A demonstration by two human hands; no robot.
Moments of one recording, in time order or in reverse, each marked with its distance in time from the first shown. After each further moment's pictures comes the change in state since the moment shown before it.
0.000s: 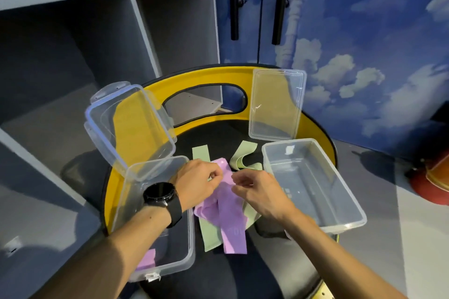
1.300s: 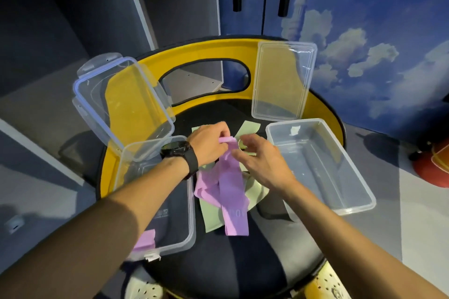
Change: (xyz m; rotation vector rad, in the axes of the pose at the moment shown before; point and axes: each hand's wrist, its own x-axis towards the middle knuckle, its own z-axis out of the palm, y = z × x) left_hand 0.051 0.004 0.009 -0.107 -0.123 -0.109; right_hand 0.023 0.000 0.000 0.058 0.118 0.035
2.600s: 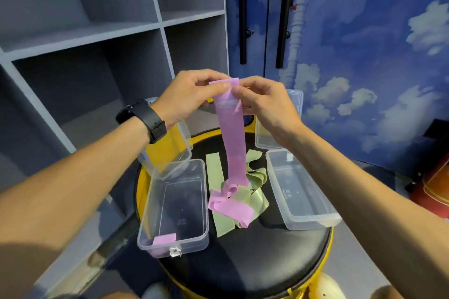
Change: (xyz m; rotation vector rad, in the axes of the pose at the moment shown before) left_hand -0.091 0.078 -0.186 -0.519 0.337 0.300; right_hand -0.035 -0.163 -0.087 0.443 0.106 -0.386
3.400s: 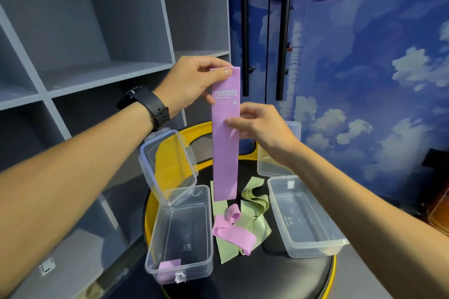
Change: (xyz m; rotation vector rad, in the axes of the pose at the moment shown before) left_hand 0.022 0.073 -0.046 -0.014 0.117 0.112; right_hand -0.002 -0.039 0.002 -0.007 -0.136 -0.001
